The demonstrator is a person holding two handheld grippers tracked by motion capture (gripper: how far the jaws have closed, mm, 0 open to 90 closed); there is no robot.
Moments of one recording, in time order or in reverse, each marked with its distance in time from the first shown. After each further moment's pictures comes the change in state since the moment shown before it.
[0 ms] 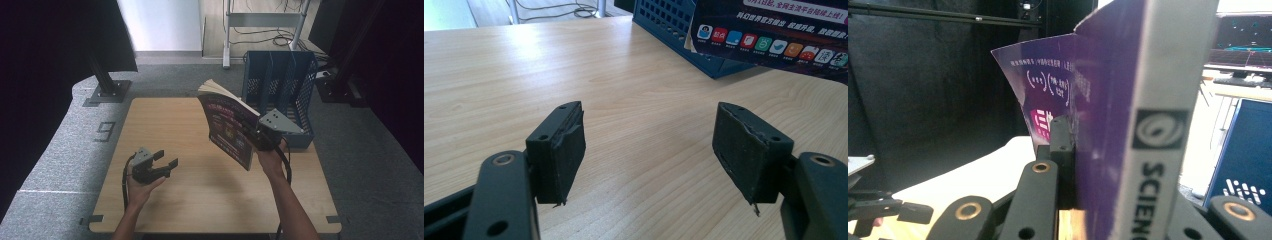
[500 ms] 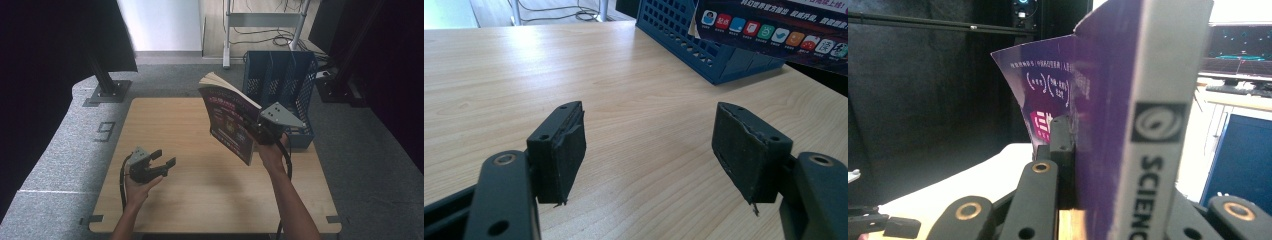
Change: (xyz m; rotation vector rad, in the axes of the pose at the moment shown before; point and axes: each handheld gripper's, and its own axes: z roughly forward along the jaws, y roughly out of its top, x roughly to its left) left arm 0.005 0.000 -0.003 -0.013 -0.005 -0.029; right arm -0.005 0.013 0.005 -0.024 -0.019 -0.005
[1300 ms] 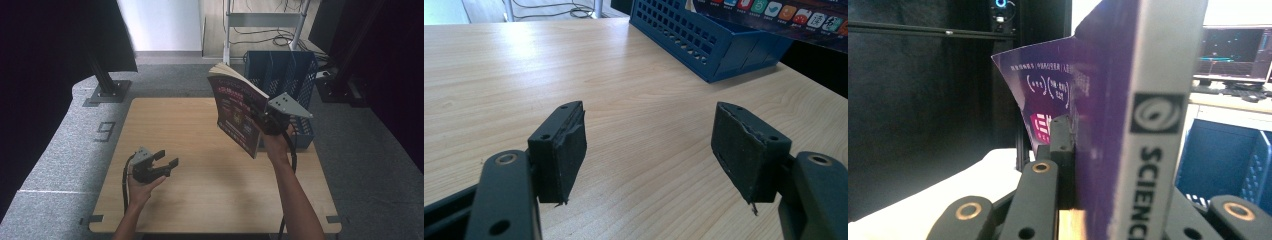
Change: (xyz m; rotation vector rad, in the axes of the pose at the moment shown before) left arm -0.003 -0.001 0.007 0.012 -0.017 -0.001; right arm -0.023 0.011 0.005 -0.012 -0.071 0.008
